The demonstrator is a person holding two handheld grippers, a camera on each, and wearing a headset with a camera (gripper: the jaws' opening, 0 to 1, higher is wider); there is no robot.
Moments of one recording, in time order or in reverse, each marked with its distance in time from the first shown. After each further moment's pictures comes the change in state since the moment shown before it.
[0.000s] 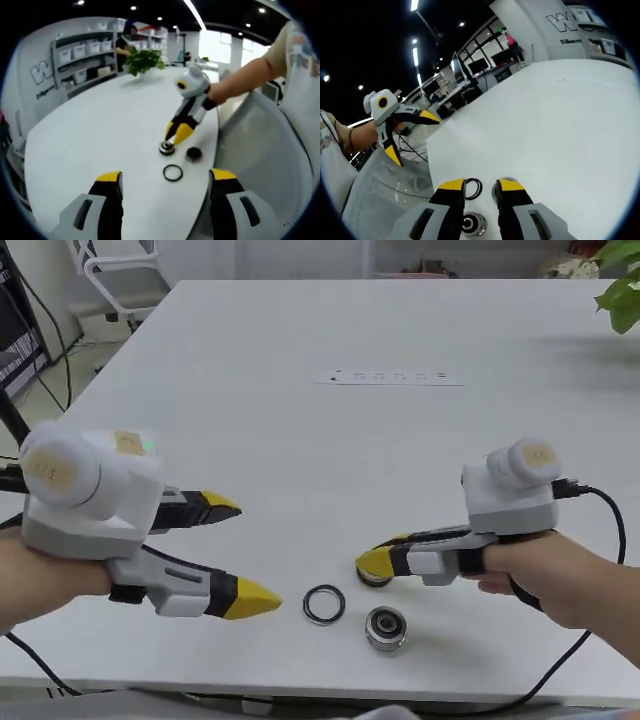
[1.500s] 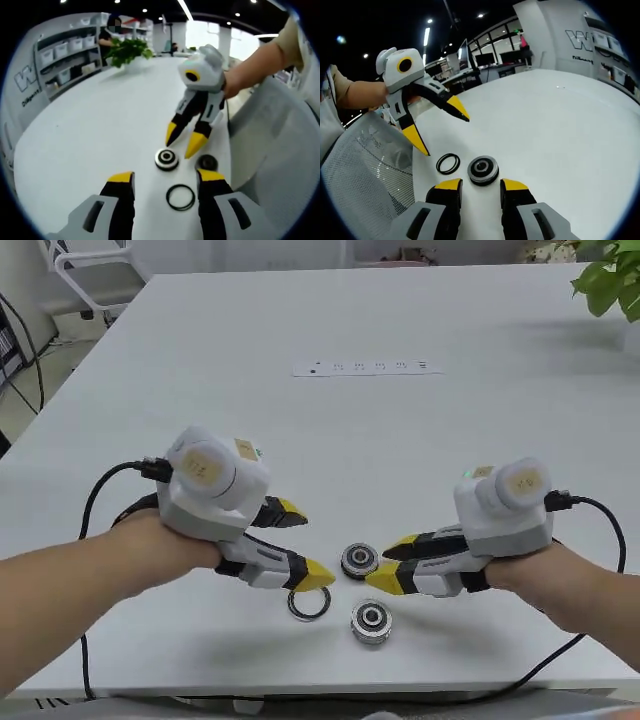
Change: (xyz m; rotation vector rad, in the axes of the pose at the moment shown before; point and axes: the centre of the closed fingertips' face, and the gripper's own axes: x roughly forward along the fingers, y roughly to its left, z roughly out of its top) left arm 0.098 0.002 -0.001 0.077 0.075 -0.096; right arm -0.005 -0.031 -0.034 -0.212 0.064 -0.083
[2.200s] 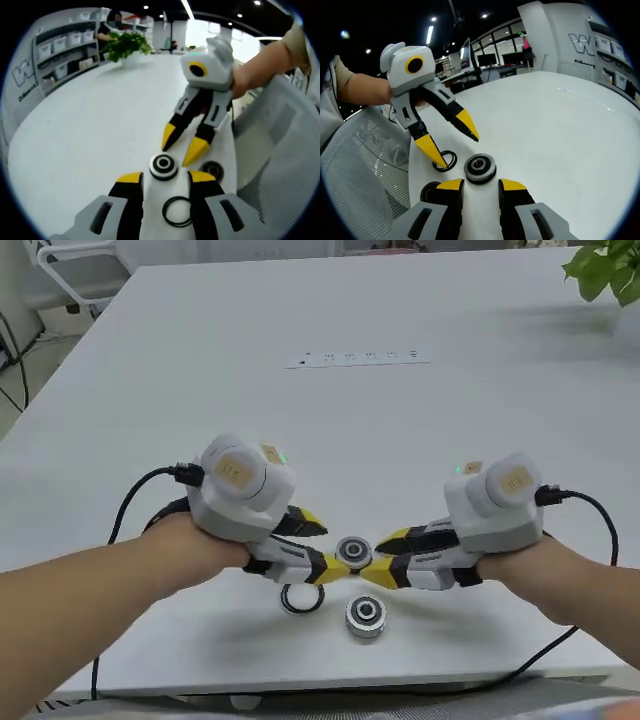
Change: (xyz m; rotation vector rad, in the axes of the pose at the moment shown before) left arm 0.033 -0.004 0.000 -0.027 0.018 -0.031; right arm 0.003 -0.004 -0.004 -0.038 -0.003 -0.010
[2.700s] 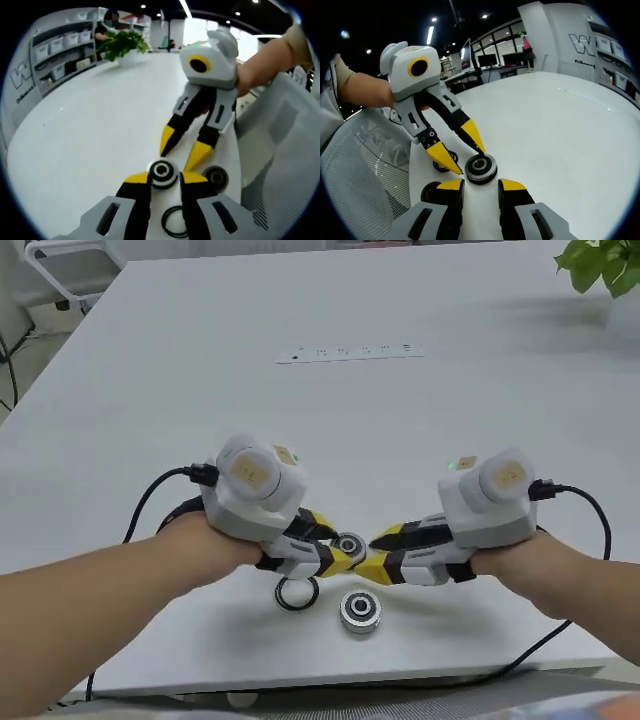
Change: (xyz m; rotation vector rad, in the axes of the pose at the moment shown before) left arm 0.016 -0.002 0.003 0.018 0.011 -0.008; right arm 0.001 0.001 0.001 -0.002 -0.004 0.005
